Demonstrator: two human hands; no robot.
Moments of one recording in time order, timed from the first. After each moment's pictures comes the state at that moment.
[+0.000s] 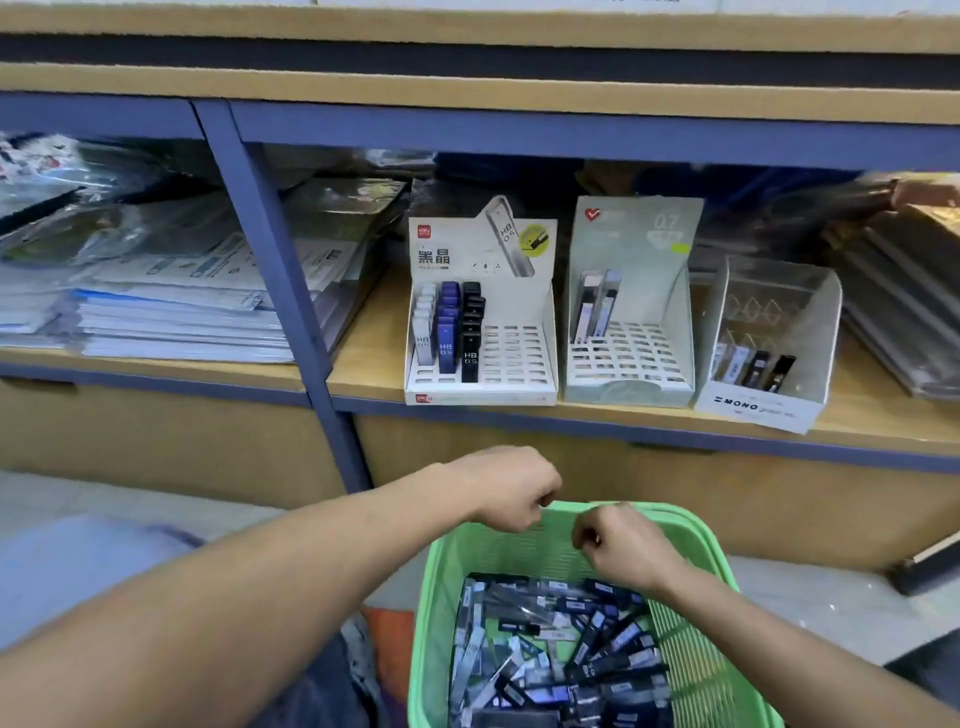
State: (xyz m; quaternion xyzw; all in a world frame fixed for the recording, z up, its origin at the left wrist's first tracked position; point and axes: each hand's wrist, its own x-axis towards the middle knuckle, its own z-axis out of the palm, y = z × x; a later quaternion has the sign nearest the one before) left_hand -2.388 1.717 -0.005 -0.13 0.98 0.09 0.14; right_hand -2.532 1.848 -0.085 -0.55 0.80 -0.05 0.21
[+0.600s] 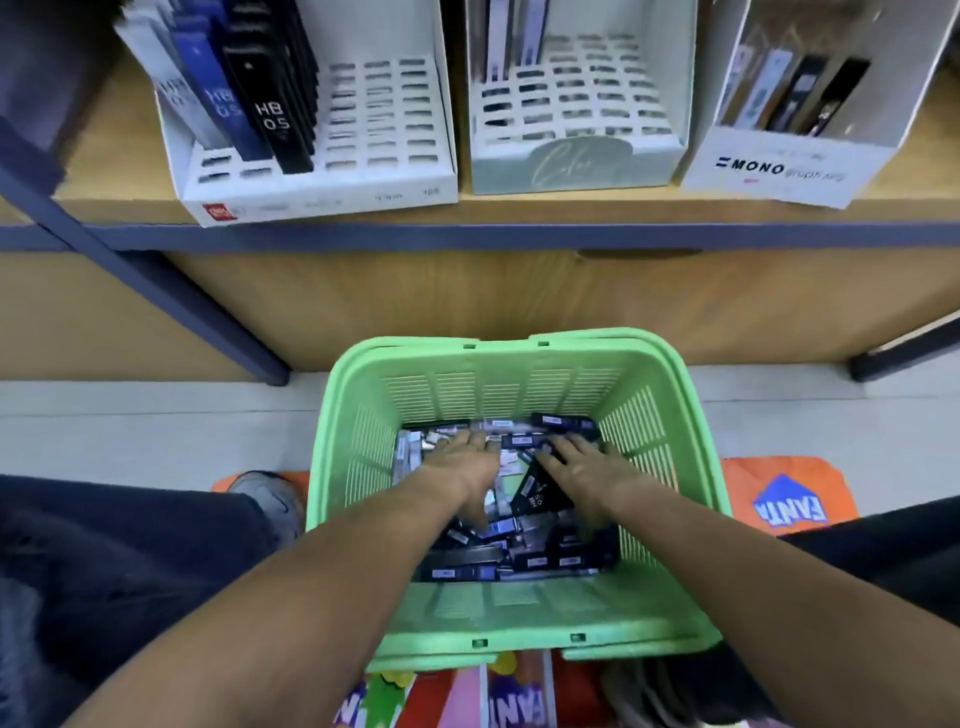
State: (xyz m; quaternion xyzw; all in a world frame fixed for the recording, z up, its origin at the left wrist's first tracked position) left_hand -2.420 1.777 -0.257 -0.22 0.88 0.16 0.39; right_hand -2.567 1.900 -0.256 -0.57 0.69 0.30 0.33
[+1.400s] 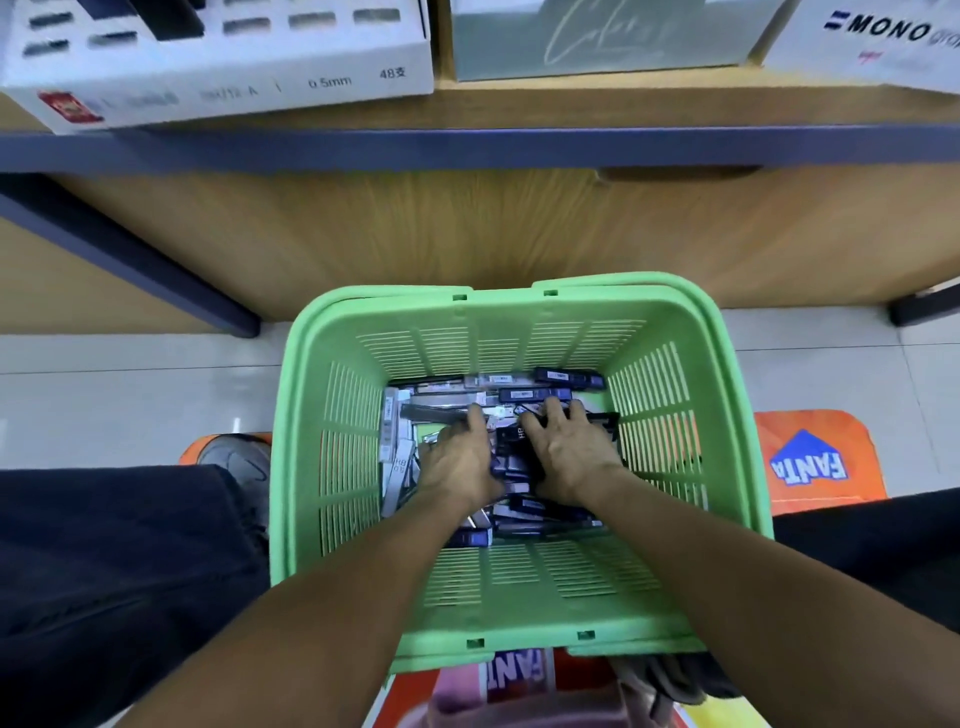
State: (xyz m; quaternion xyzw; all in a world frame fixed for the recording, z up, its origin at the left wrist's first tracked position) left_hand -2.407 1.813 -0.309 -0.43 0.82 0.29 0.25; right_hand -2.539 1.895 -0.308 -0.52 0.76 0.23 0.32
